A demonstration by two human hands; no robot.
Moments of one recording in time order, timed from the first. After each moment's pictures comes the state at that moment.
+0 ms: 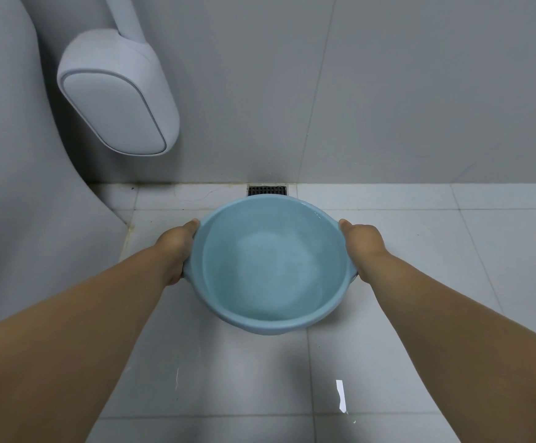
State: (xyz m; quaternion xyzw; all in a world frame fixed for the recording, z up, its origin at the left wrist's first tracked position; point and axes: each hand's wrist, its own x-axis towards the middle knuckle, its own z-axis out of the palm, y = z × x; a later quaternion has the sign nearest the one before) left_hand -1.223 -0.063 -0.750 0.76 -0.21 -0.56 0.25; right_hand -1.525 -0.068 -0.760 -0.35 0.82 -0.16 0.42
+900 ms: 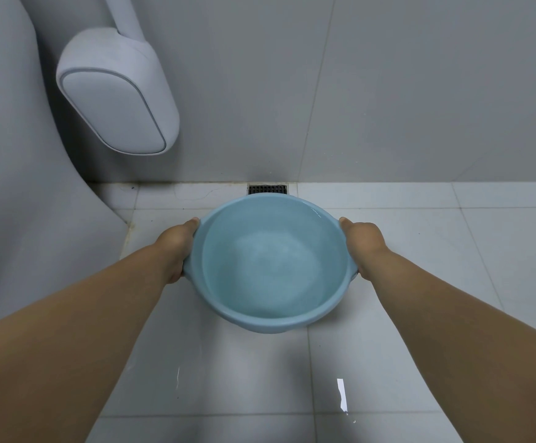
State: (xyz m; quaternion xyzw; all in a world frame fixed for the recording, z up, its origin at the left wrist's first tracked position) left_hand -1.225 -0.062 -0.745 0.76 -0.21 -0.56 0.25; right_hand -1.525 -0.070 -0.760 -0.32 0.82 -0.20 0.44
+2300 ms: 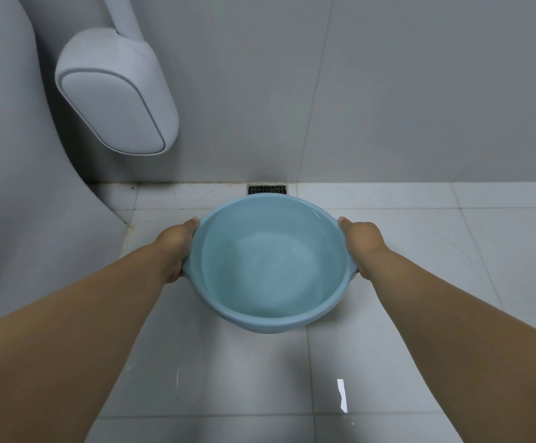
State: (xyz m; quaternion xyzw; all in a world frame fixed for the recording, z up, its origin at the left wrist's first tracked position) left_hand -1.225 -0.063 -0.744 0.76 -0.21 -0.56 0.24; right_hand -1.527 -0.072 -0.763 -0.34 0.81 -0.18 0.44
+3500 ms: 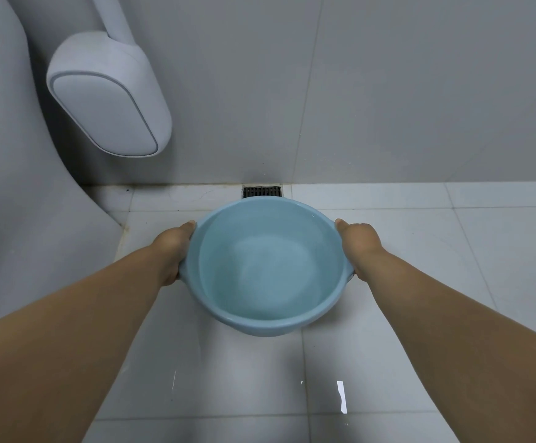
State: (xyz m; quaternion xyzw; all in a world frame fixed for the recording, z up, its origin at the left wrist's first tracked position) left_hand -1.232 -0.060 -0.743 0.77 -0.20 -0.56 0.24; right_hand -1.533 -0.069 -0.756 -0.36 0.81 -0.12 0.44
